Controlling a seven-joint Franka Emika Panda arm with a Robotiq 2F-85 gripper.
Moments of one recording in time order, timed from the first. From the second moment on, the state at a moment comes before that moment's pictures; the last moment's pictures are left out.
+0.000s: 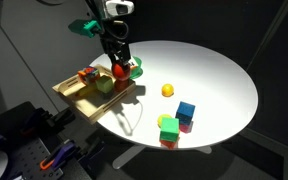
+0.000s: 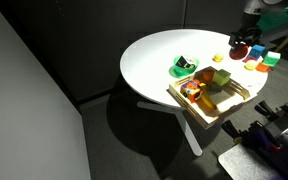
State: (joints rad) arm -0.05 -0.01 -0.08 -2.45 -0.20 2.48 0.17
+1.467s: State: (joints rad) arm 0.01 0.00 0.01 -2.51 -0.20 2.47 0.07
